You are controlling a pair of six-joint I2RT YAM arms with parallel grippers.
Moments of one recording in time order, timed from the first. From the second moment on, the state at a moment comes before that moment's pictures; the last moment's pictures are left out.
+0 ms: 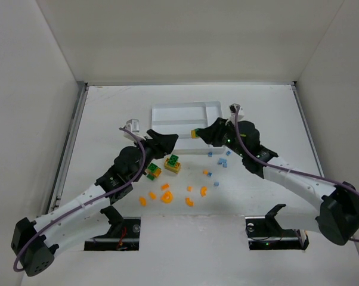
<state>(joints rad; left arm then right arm) -0.81 0.80 0.56 0.18 -0.33 -0.85 0.64 1.20 0.76 0.22 -0.03 0.69</state>
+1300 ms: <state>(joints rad) -0.59 0.93 0.42 0.57 -0.13 -1.25 0.65 1.56 0.71 1.04 -0.31 1.41</state>
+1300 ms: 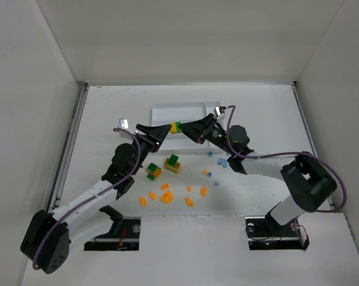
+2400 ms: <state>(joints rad) -0.55 1.00 0.40 0.67 -0.06 -1.30 0.66 1.71 0.72 1.24 -0.32 1.55</state>
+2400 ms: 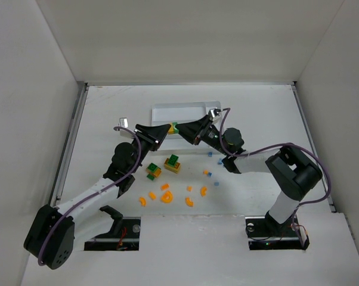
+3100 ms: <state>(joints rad) -0.32 0.65 0.30 0.46 0.05 -1.25 0.57 1.69 0.64 1.20 -0.36 1.49</state>
